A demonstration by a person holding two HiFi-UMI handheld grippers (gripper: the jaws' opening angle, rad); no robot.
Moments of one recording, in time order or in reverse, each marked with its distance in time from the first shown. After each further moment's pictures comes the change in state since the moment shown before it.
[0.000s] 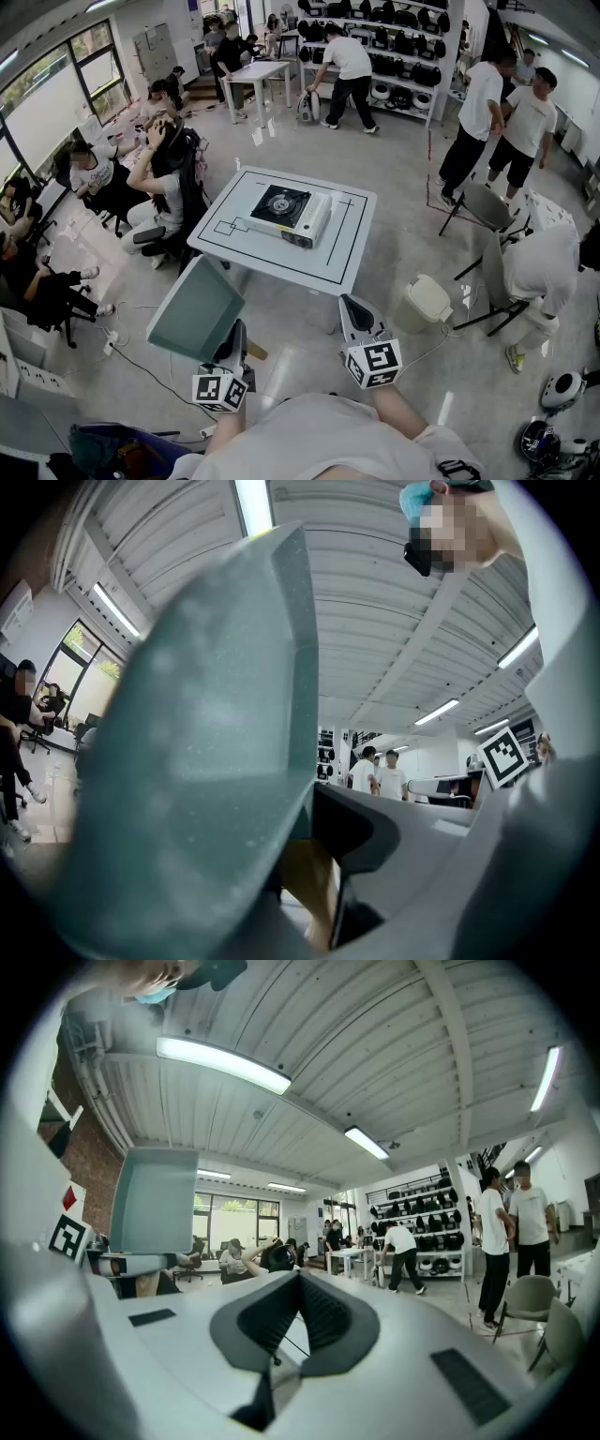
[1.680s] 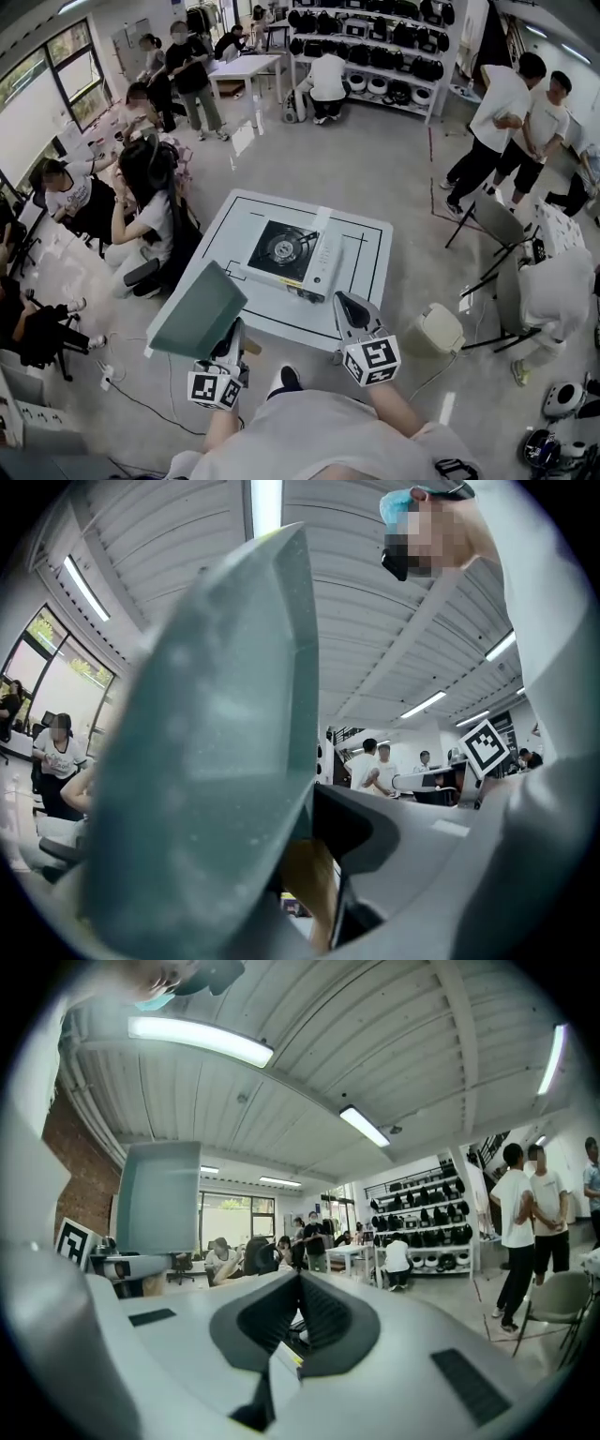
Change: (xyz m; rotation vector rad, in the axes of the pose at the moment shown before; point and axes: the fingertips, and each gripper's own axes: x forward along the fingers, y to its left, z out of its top) left arm 0.256 0.126 -0.022 0.060 -0.003 -0.141; right arm 0.266 -0.088 -0.016 0.026 0.019 -0.009
